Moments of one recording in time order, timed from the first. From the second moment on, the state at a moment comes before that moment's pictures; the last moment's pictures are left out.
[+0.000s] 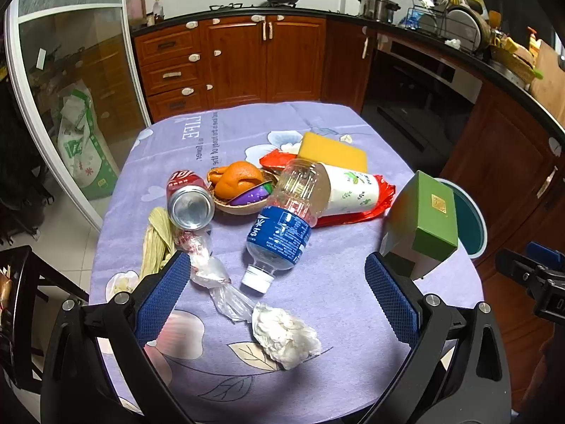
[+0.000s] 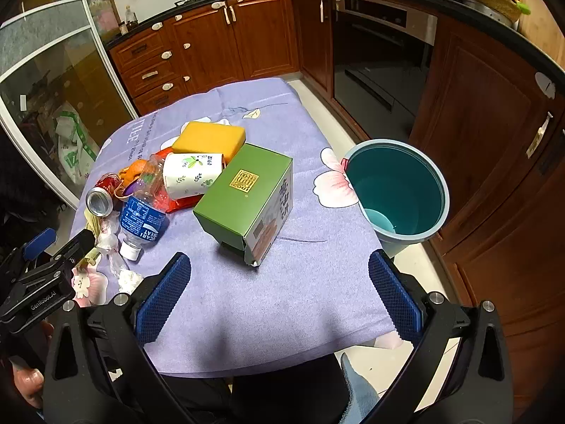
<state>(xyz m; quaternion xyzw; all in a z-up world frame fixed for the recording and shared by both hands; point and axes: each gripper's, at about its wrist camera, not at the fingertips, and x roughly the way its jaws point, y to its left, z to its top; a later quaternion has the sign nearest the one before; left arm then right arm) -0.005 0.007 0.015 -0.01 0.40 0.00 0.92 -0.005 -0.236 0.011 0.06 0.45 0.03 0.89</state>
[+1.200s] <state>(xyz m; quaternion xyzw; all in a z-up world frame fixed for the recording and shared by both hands) -0.001 0.010 -0.001 -0.01 0.41 0.00 0.91 0.005 -0.236 -0.007 0.08 0.48 0.02 0.87</state>
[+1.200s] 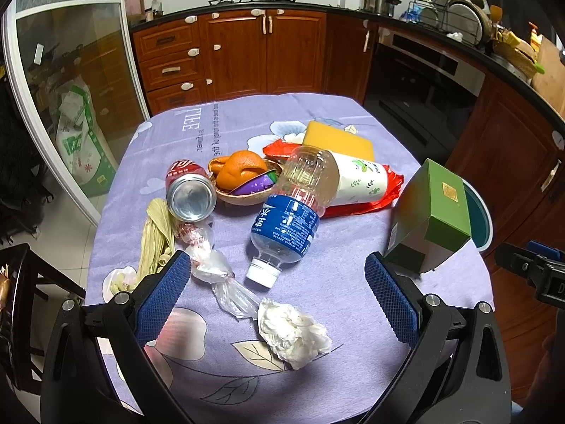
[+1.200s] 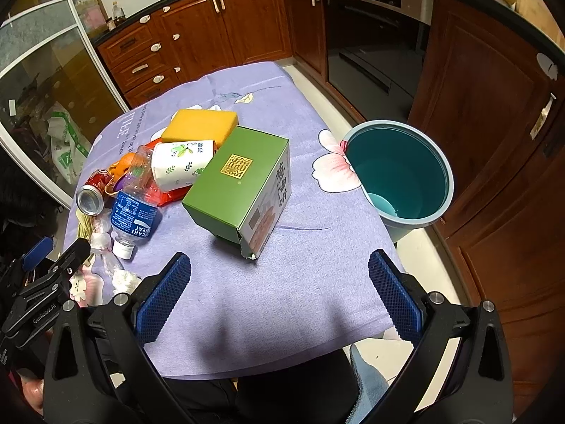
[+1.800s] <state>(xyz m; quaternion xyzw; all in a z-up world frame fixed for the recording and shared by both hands) 0.009 0.047 -0.018 -0.03 0.42 -0.01 0.91 0.030 -0.226 -0.012 0.08 0.49 0.00 0.87</state>
